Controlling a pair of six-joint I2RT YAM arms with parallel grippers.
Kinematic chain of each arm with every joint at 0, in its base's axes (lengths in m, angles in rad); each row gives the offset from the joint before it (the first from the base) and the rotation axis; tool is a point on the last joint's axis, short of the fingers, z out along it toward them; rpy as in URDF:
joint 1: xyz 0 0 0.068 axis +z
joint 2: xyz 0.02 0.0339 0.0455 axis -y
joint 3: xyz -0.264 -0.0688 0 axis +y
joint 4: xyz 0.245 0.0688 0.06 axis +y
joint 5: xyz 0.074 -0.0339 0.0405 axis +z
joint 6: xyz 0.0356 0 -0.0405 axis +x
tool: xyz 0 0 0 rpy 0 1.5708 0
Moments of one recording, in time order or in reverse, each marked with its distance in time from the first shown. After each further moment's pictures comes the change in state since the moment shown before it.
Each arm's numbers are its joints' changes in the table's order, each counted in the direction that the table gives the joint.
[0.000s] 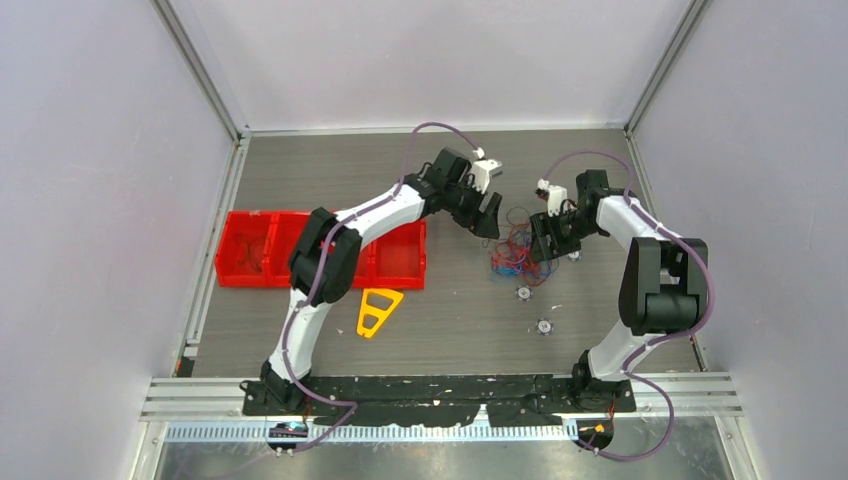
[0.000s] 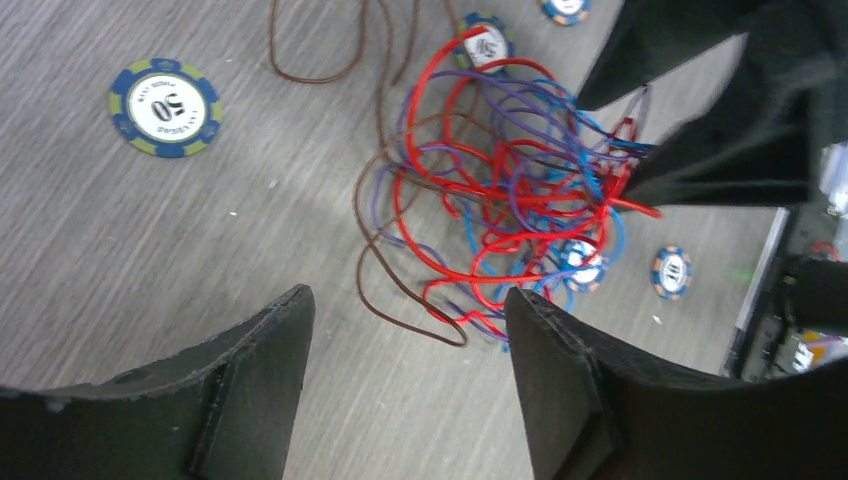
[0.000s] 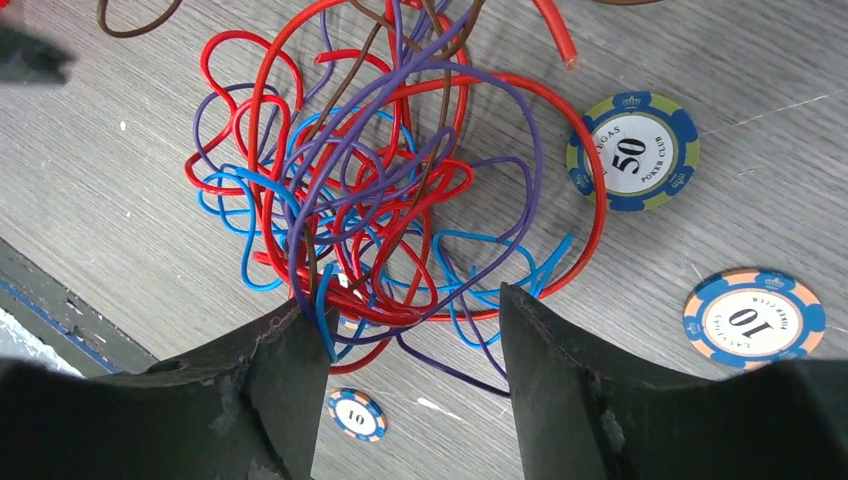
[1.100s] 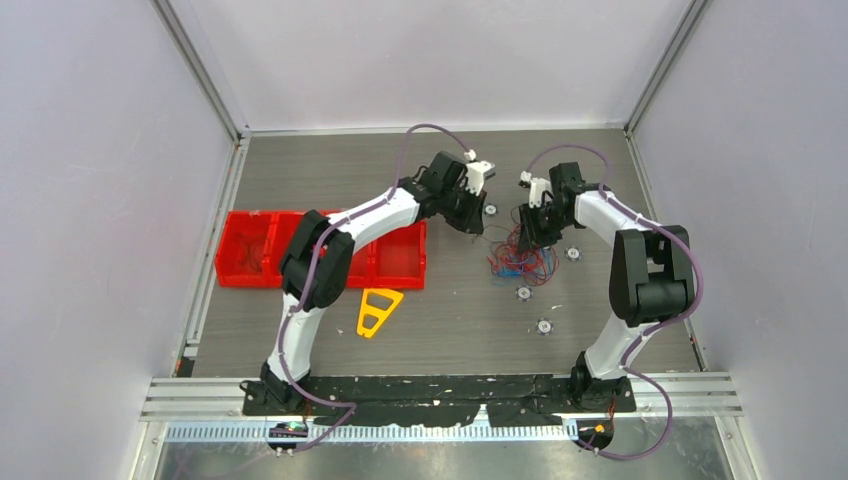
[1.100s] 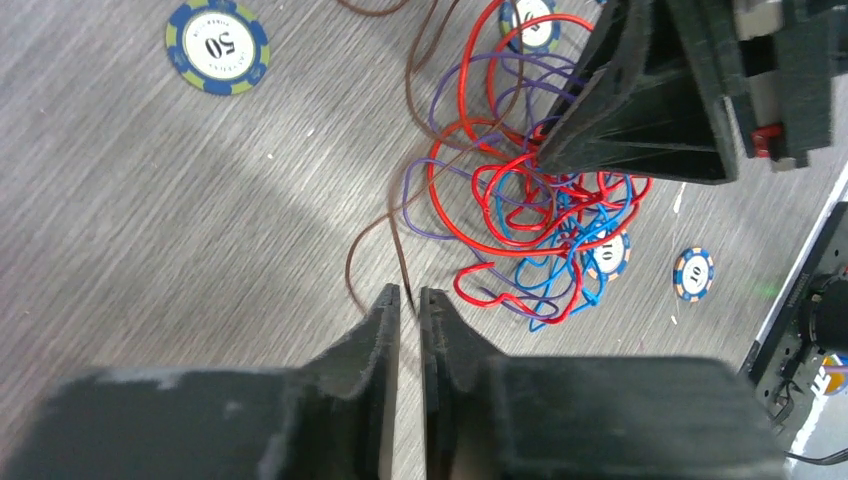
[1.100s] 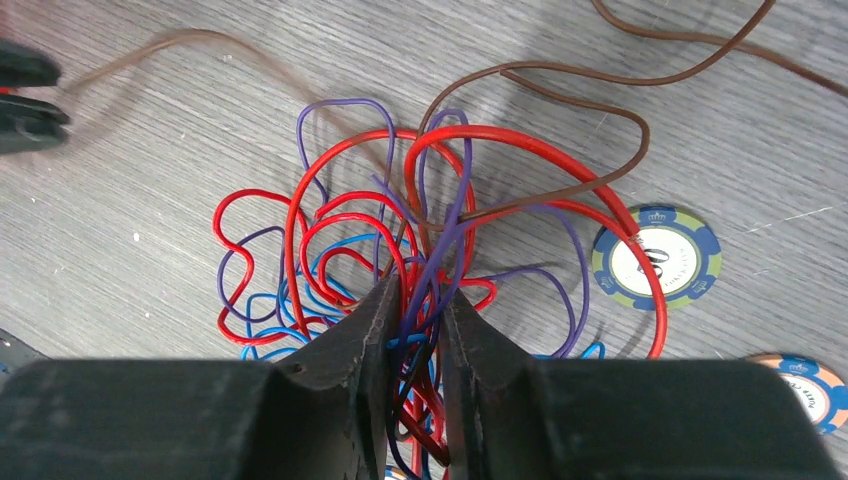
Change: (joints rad) left arm -0.007 0.070 0.084 0.002 0.127 -0.058; right arm 0.135 -0.070 -0.051 -0.122 -0.123 0.228
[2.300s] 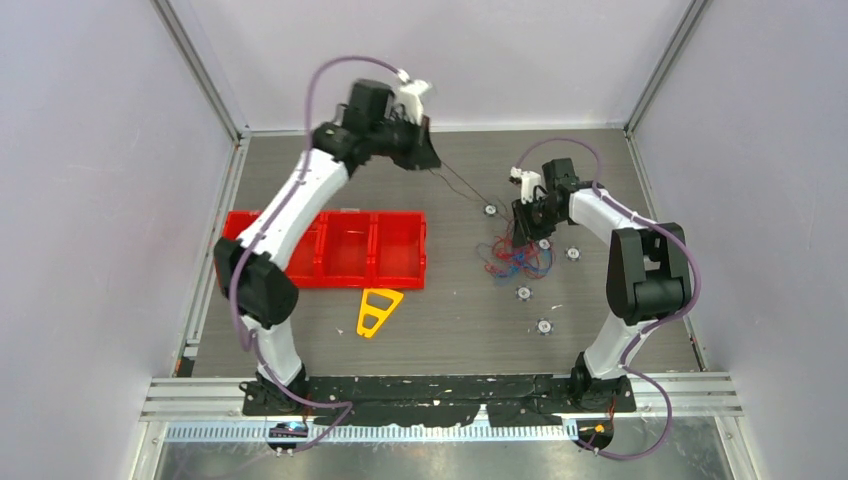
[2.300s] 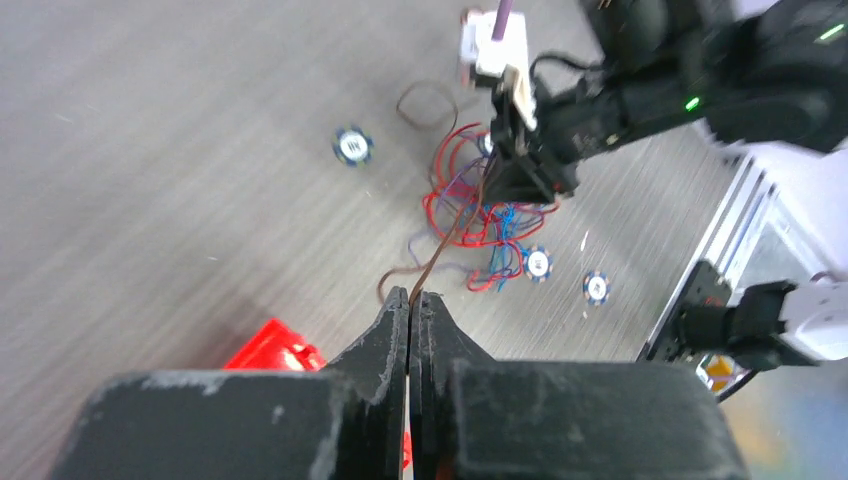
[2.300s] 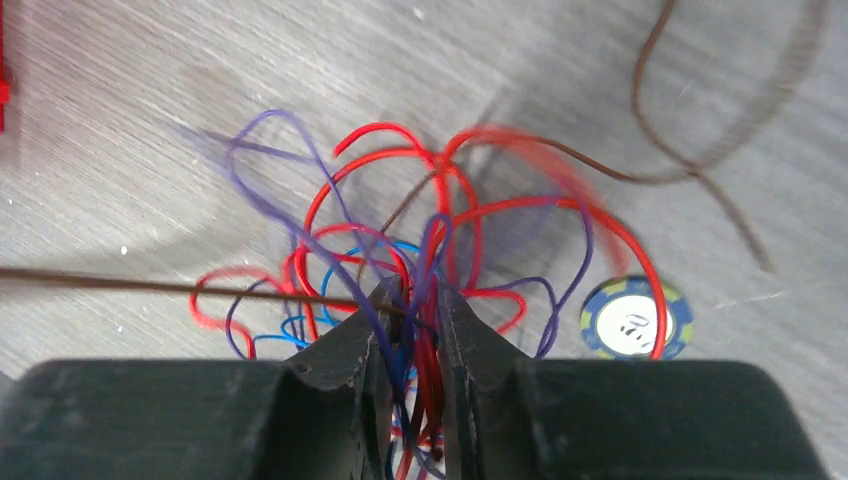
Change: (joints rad) left arm 0.190 0.252 -0.182 0.296 -0.061 0.030; right arm 0.013 -0.019 -0.012 -0.035 -0.012 -0.069
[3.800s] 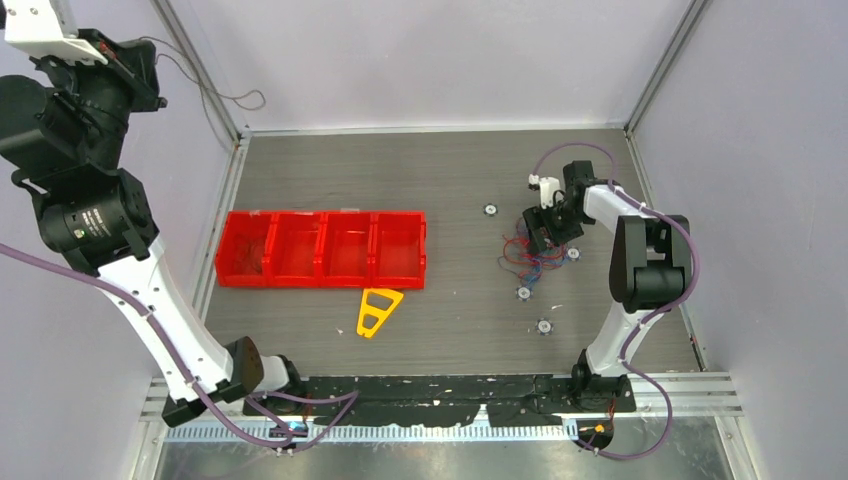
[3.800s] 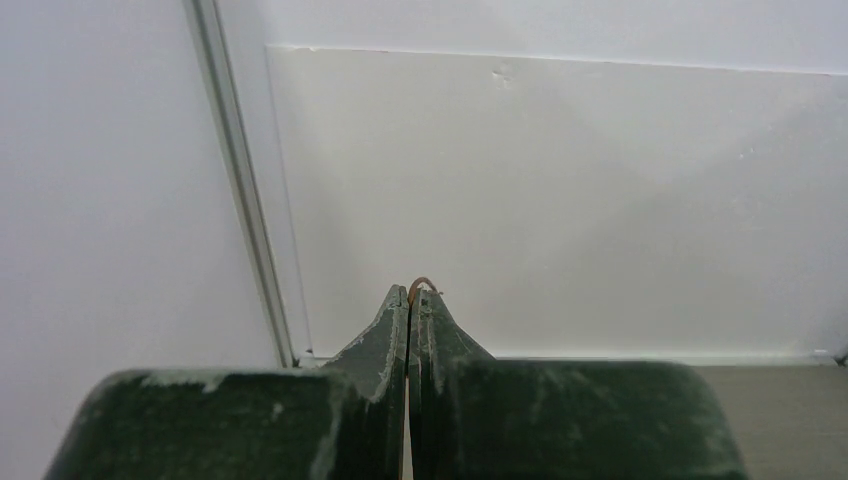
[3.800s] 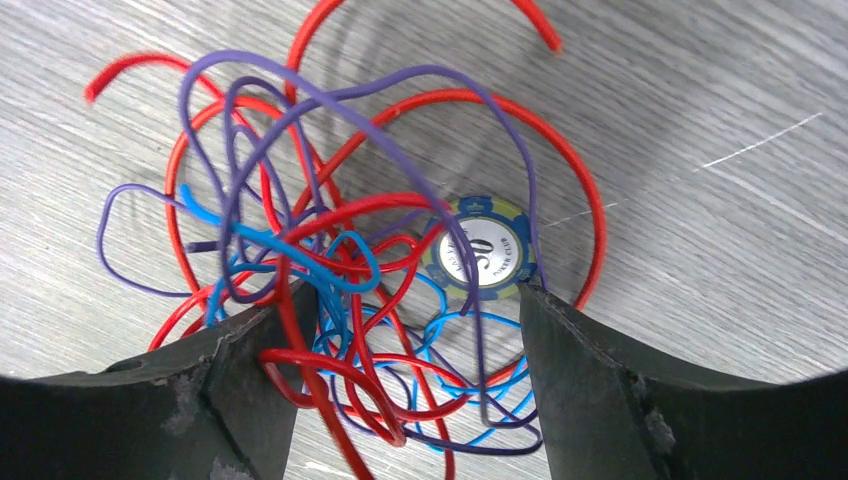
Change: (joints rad) left arm 0.948 0.521 -0.395 0.044 0.049 -0.031; right arm -0.104 -0.068 -0.044 0.061 -0.097 -0.181
